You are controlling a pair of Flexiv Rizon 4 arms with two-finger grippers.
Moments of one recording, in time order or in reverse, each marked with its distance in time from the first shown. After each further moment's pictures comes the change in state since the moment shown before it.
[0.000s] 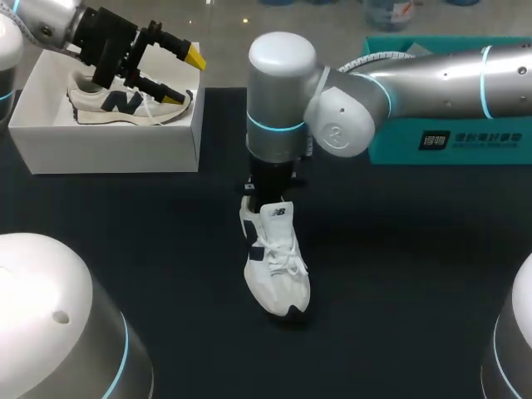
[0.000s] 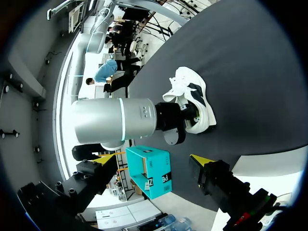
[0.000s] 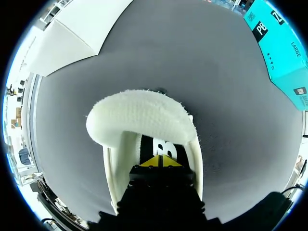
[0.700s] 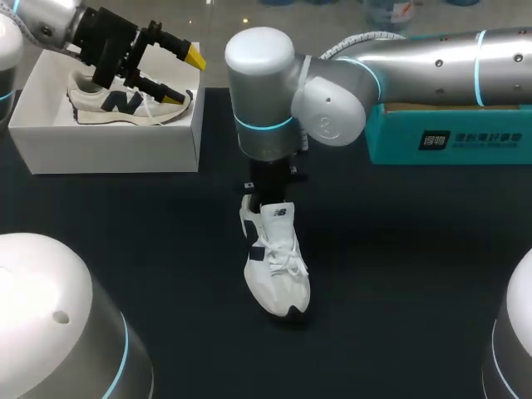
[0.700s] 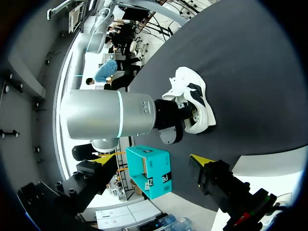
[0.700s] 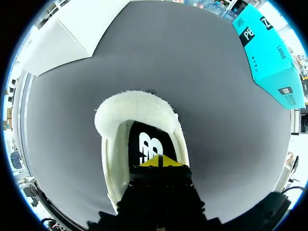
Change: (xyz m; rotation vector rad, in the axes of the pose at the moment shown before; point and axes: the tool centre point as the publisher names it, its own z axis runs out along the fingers) left arm 0.000 0.000 0.000 0.000 0.000 0.000; right arm -0.012 -0.003 -0.010 -0.007 -0.106 0.006
